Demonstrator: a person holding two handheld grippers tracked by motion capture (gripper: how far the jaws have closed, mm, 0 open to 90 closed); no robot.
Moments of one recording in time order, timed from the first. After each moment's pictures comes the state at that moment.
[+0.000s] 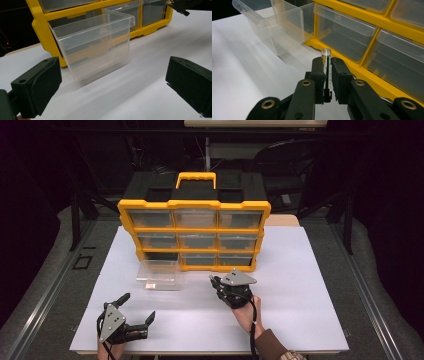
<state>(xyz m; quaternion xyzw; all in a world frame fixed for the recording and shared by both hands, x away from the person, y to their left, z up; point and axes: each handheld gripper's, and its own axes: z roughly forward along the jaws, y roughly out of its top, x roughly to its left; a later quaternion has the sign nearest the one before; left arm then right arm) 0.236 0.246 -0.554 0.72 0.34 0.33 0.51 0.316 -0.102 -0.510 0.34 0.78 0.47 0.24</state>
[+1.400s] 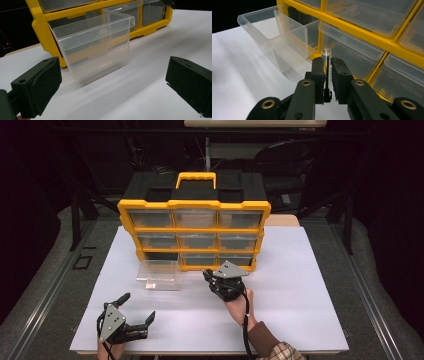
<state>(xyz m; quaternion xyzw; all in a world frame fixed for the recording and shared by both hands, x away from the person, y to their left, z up) 0.236 0.246 -0.553 0.72 0.34 0.33 0.51 0.331 -0.083 -0.496 0.33 0.77 0.49 0.24</state>
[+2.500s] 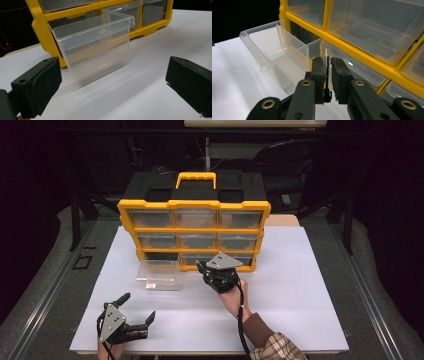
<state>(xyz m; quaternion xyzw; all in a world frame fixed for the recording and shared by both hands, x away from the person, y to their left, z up) 0.237 0.246 -0.554 0.72 0.34 0.33 0.51 0.345 -0.067 -0.477 0.31 0.77 0.50 0.24</state>
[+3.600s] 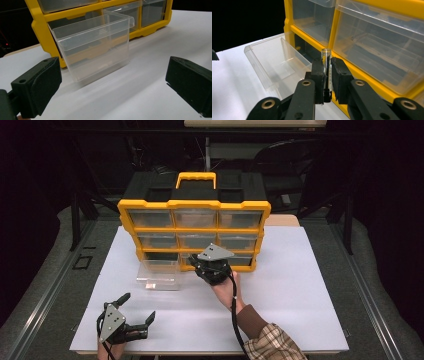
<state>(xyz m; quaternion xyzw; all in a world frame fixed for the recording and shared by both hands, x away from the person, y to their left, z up) 0.236 0.246 -0.553 0.72 0.34 0.33 0.51 0.359 -0.048 -0.459 0.29 0.78 0.50 0.24</state>
